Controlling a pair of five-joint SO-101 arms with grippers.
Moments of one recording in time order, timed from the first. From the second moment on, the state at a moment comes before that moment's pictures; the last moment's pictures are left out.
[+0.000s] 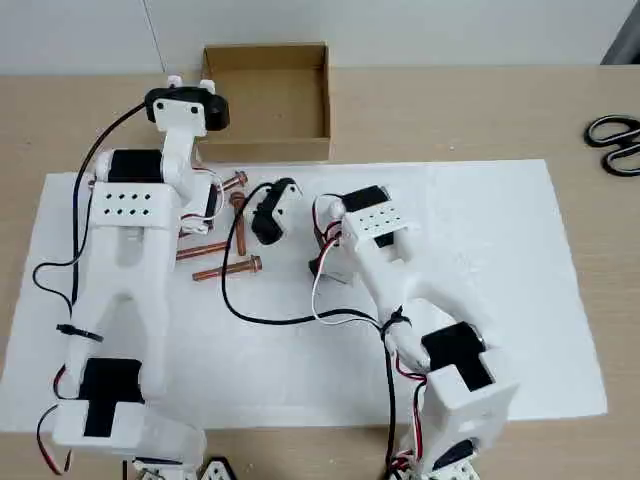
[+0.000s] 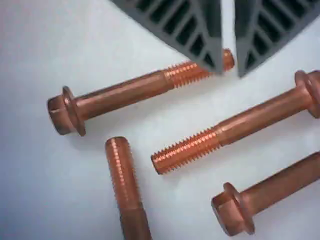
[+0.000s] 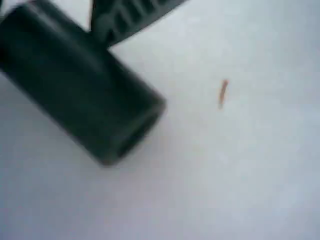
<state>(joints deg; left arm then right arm) -2.4 2.1 -0.1 85.5 -1.7 -25.0 14.0 9.2 63.8 45.8</state>
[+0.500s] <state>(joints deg) -2.4 2.1 0.1 85.1 -1.7 -29.6 6.9 8.8 71.7 45.8</state>
